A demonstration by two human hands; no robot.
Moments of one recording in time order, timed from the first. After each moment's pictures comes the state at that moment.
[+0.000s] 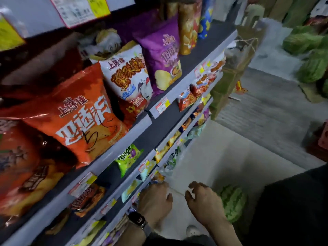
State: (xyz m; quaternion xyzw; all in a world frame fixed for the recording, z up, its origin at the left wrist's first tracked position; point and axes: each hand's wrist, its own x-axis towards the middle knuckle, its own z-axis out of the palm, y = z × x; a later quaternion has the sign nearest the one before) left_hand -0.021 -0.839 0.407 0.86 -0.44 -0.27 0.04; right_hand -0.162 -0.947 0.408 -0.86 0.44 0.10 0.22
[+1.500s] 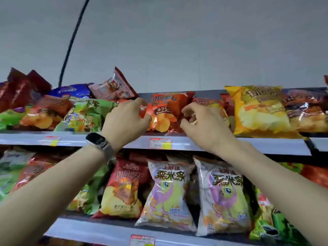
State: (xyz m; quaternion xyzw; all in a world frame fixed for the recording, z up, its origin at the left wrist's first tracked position) left_hand -0.010 -0.605 1.065 0.82 -0.02 0.56 0.12; right_hand 0.037 -0.829 1.057 -0.76 -0.32 -0.50 0.25
